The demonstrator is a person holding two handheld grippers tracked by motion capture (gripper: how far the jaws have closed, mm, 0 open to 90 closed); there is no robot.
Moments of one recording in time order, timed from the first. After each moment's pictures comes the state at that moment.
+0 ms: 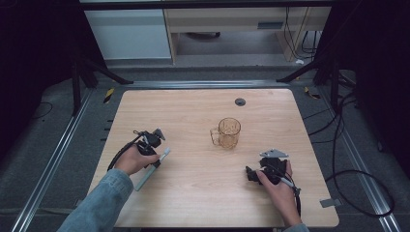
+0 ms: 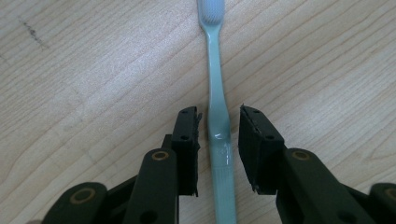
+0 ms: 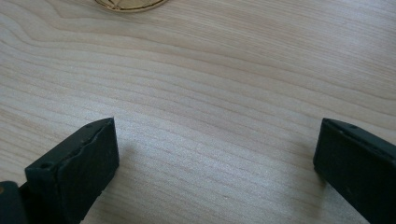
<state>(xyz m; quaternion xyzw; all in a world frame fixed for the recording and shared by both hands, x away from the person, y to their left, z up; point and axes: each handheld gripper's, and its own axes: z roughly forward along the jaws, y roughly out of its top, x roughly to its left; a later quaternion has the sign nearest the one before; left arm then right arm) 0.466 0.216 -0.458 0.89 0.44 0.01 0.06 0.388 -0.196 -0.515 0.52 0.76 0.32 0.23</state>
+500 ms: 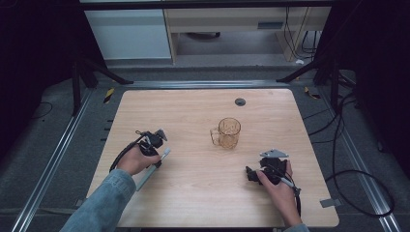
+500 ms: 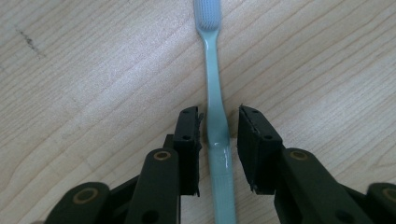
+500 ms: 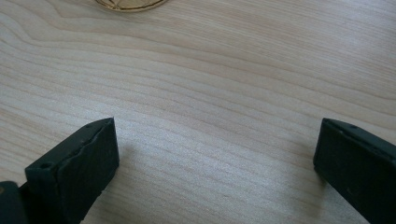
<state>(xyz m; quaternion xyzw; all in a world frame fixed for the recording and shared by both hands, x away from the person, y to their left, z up) 0.466 0.211 -0.460 0.90 0.44 0.02 0.05 0.388 -0.196 -0.515 0.52 0.76 0.32 0.23</state>
